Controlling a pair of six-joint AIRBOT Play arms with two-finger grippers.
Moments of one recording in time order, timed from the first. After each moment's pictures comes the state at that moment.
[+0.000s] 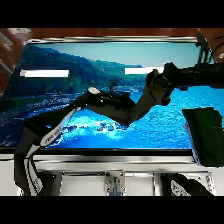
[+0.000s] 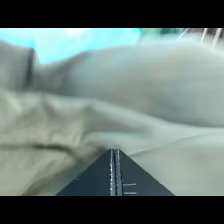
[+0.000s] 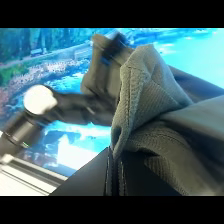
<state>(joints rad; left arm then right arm) -0.52 -2.05 1.64 0.09 -0.95 -1.21 0.00 -1.16 1.40 -0.89 1.27 1.61</state>
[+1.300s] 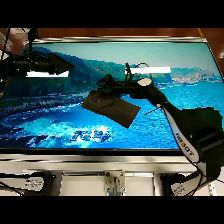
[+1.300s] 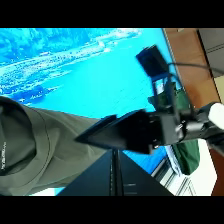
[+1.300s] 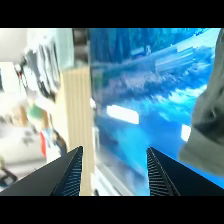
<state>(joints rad) 0.06 -1.56 1.63 0.42 -1.29 -1.11 0.38 -1.72 1.40 -0.18 0.80 1.30</state>
